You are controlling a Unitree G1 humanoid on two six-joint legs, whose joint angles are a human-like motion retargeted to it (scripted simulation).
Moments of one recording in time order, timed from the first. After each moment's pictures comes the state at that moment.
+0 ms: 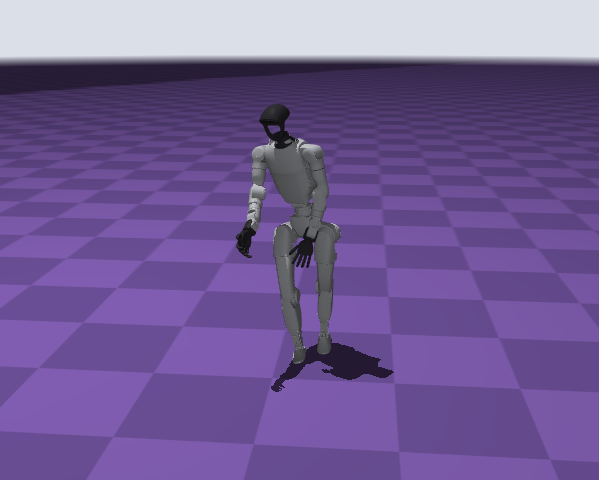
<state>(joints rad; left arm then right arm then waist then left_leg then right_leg) -0.25 0.11 -0.98 1.15 0.00 -0.16 0.34 -0.66 -0.09 0.49 0.98 0.71 -0.19 -0.17 -0.01 -0.05 0.21 0.10 -0.23 0.45 -0.03 -0.17 0.22 -0.39 0.14 0.32 0.50 -0.34 0.26</state>
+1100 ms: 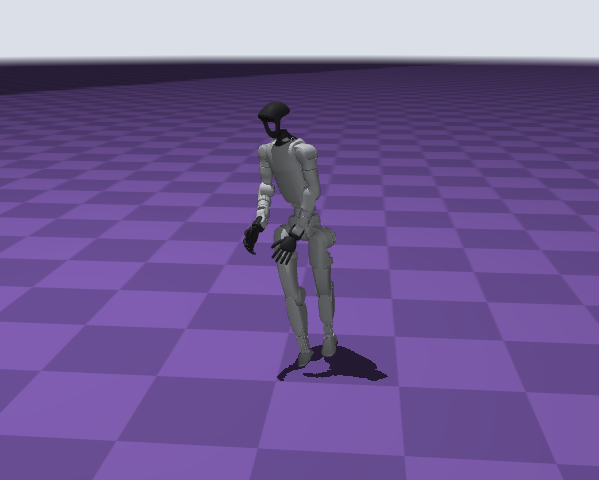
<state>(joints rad) -0.20 0.07 -0.92 1.04 -0.09 -0.19 0.60 -0.36 -0.11 0.75 0.75 0.45 -0.18 -0.34 -0.08 0.00 0.22 0.24 -0.17 0.60 -0.03 -0.17 0.22 -0.13 0.22 0.38 0.19 -0.16 0.26</state>
